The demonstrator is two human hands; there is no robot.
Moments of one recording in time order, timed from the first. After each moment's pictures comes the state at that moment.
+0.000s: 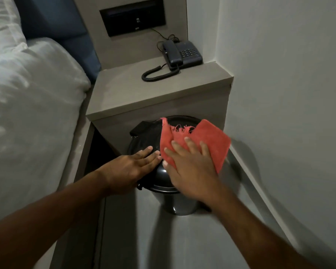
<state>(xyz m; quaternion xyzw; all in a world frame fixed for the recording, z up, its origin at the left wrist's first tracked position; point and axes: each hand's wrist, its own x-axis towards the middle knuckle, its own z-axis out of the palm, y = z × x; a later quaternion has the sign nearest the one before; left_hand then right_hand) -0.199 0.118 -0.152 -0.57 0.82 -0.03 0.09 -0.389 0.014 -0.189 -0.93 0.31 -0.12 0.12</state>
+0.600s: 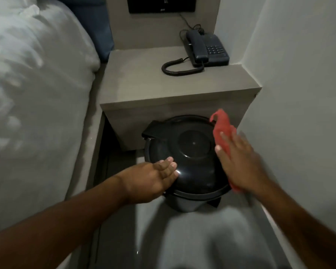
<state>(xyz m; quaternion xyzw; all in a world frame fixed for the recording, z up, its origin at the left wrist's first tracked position) -0.189 0.122 -0.155 -0.53 0.84 -0.08 0.05 -0.406 -0.064 -0.184 -0.88 0.44 -0.09 0.14</state>
